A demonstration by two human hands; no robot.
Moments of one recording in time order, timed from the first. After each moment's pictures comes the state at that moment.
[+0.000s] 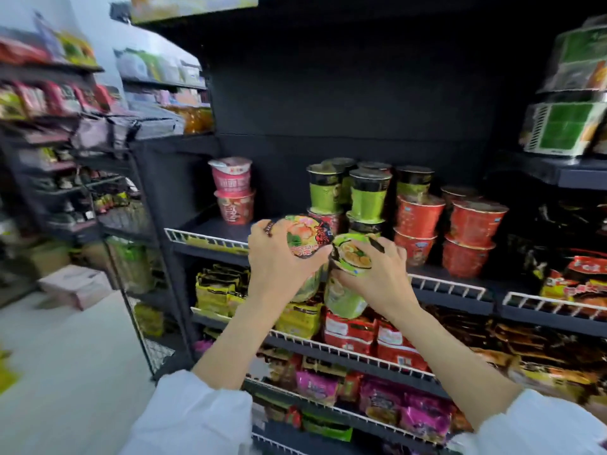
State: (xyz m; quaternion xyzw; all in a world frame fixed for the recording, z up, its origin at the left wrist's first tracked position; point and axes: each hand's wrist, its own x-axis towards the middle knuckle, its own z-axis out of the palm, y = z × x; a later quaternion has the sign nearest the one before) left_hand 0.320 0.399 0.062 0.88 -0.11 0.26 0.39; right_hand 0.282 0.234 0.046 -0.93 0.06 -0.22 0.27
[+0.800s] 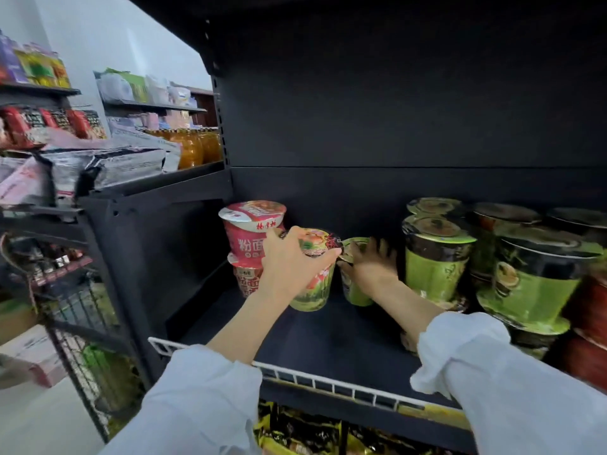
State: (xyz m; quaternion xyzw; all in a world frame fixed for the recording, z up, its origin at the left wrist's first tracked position) left_hand 0.716 0.465 0.080 0.89 -0.15 0.15 0.41; right_hand 0.736 0.299 0.044 -0.99 0.15 -0.08 0.02
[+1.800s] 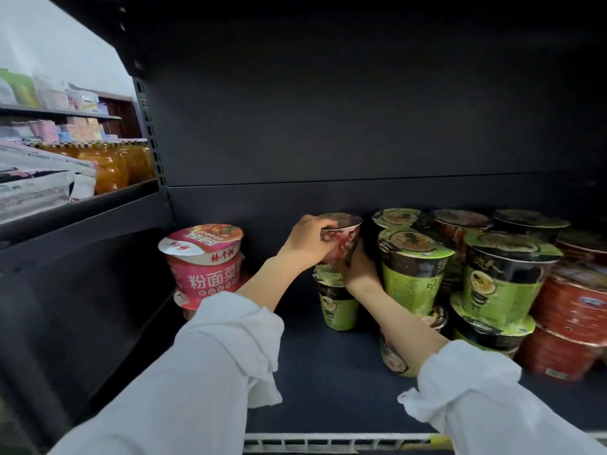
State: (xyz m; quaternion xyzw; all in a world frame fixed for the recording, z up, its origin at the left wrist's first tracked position) left_hand 0.796 0.384 0.123 0.87 -0.38 0.06 0.32; right_hand 0.745 0.286 0.064 -0.85 0.23 -0.27 0.39
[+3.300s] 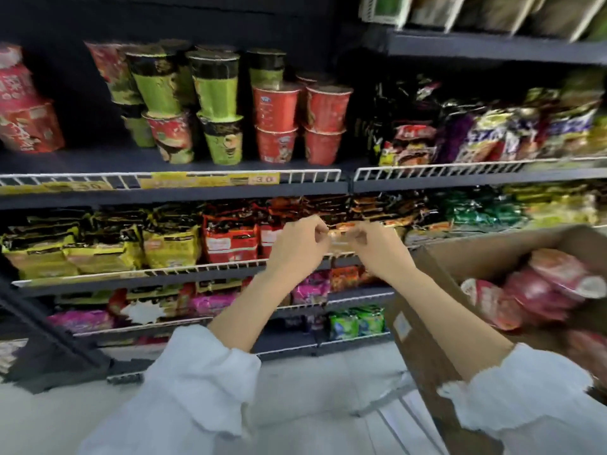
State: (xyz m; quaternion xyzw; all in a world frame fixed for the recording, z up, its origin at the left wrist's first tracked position) left_hand 0.220 0.241 -0.035 0.84 -0.39 -0.07 0.37; right_hand 0.128 0.124 -0.031 -0.92 0.31 -0.11 0.23
